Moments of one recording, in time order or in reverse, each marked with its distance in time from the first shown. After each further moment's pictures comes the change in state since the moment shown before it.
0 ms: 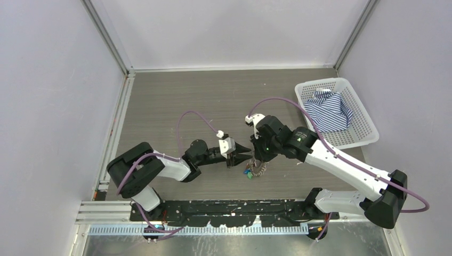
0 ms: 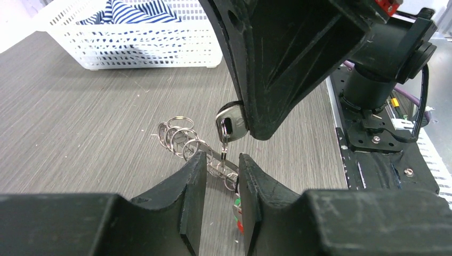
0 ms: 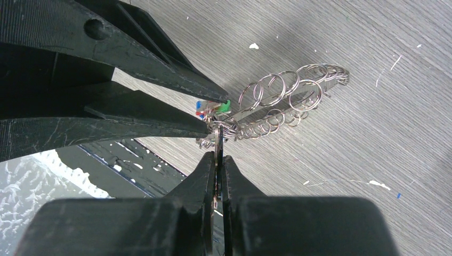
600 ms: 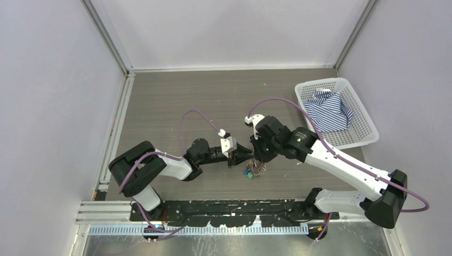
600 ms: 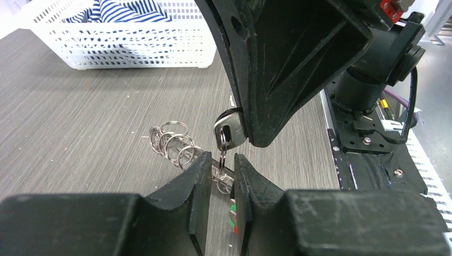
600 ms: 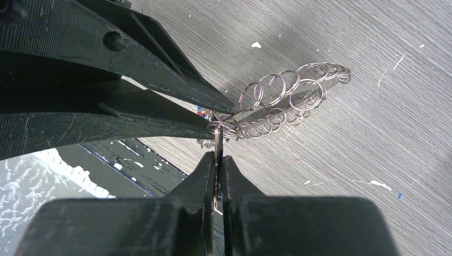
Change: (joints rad) left arm 0.000 0.023 0.030 -0.010 0.028 -0.028; right arm 0.009 -0.001 0.000 -0.002 0.000 0.001
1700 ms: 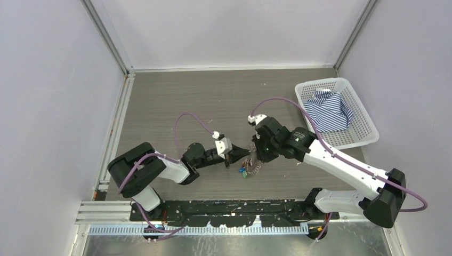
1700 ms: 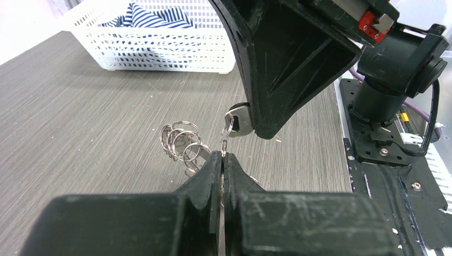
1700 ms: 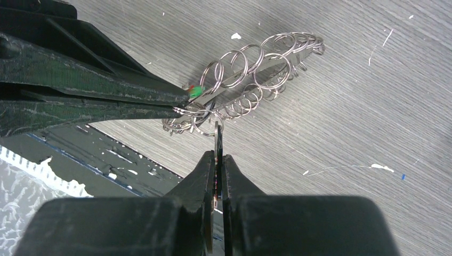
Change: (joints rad) left arm -0.004 -0.011 -0.072 0.111 -0.102 -0.007; right arm -0.019 0.009 -0.024 -0.010 0.055 0.074
